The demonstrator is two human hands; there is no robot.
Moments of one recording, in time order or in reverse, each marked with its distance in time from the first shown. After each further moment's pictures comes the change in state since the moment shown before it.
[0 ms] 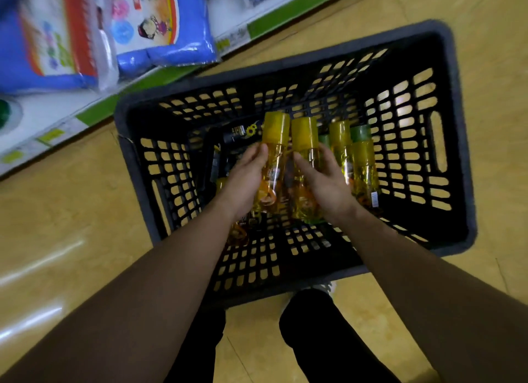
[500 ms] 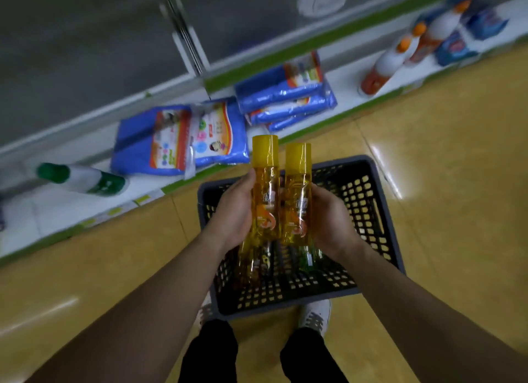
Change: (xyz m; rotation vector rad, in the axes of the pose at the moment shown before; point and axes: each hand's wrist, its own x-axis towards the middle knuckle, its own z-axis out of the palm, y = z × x) left_hand -0.189 0.167 0.009 -0.206 -0.061 0.270; right_hand -0.177 -0.178 0.045 0.238 -0.263 -0.073
